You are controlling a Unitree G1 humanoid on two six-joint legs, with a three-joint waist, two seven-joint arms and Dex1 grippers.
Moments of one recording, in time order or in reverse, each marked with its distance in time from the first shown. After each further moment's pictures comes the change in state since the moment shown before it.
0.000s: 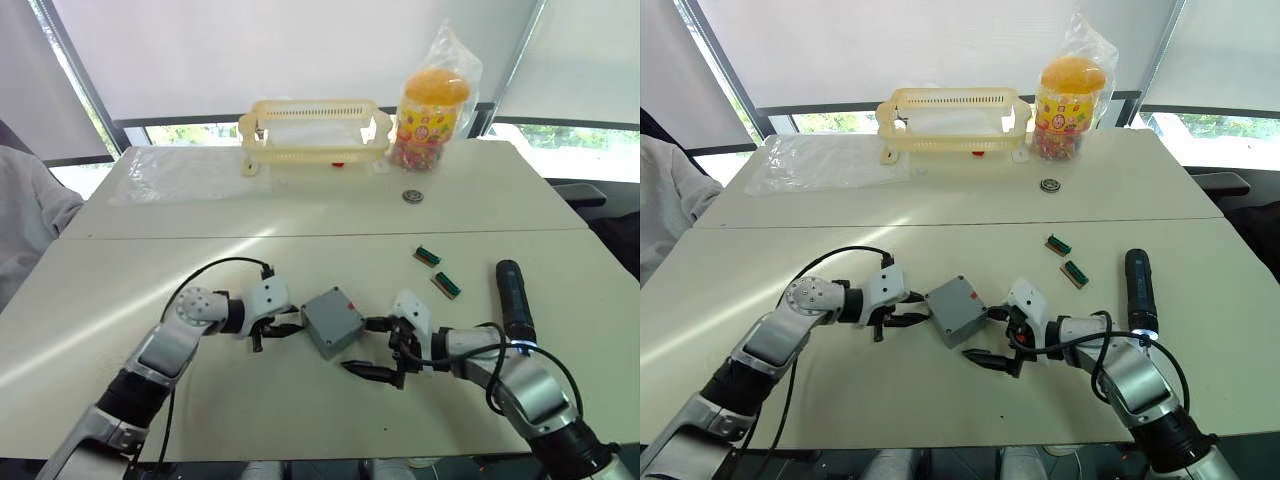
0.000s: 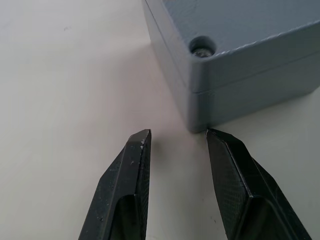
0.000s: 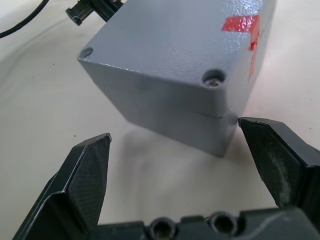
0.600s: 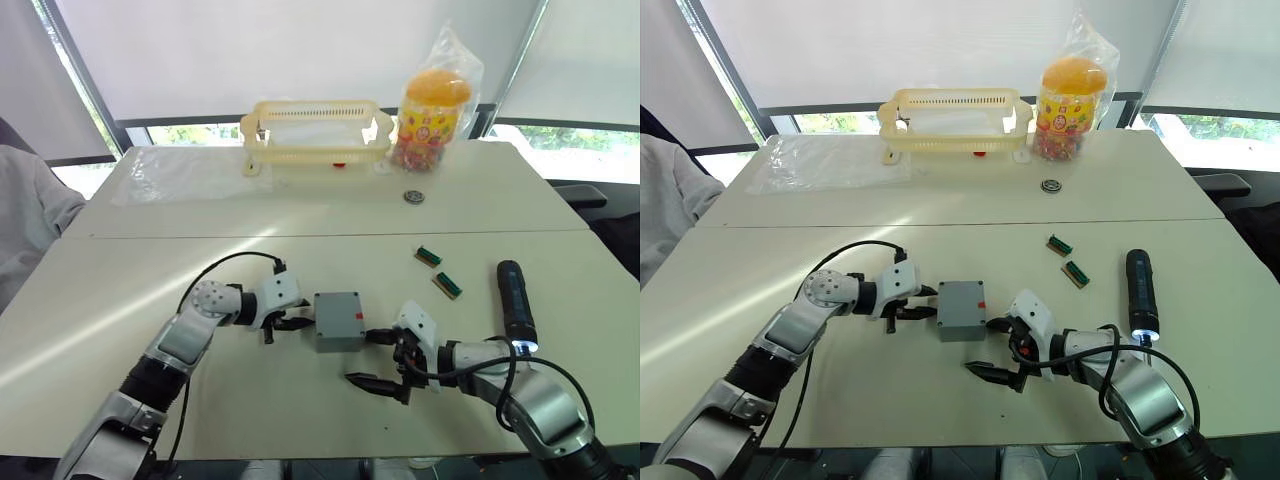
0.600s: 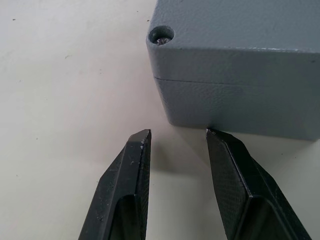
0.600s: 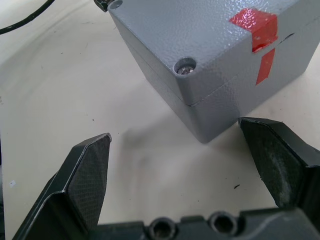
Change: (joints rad) left arm -0.057 -0.059 -0.016 0.103 0.021 -0.072 -0.012; right arm 0.070 -0.016 -0.022 -0.104 0.019 0.085 -0.033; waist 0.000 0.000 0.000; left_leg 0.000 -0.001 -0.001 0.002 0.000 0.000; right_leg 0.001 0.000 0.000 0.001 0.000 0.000
